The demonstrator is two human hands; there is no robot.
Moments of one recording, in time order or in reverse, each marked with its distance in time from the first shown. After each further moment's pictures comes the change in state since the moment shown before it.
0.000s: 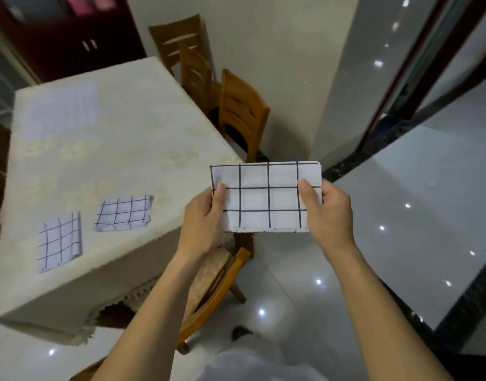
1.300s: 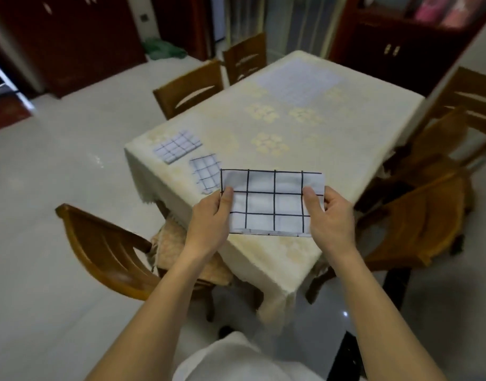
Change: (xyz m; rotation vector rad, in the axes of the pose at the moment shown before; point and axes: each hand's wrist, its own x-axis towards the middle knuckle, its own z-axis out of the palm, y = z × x) left_hand 0.167 -0.023 0.092 0.253 1.081 -0.494; right_hand 0.349 0.047 0.178 0.073 -1.120 -0.330
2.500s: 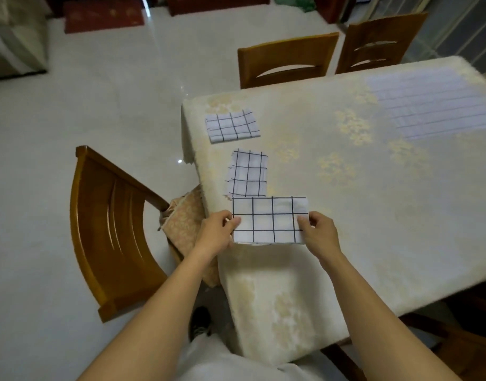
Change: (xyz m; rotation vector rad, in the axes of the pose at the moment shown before) left_hand 0.109 -0.158 0.084 -0.061 0.161 -0.735; right_hand 0.218 0.148 0.138 -0.282 -0.683 0.225
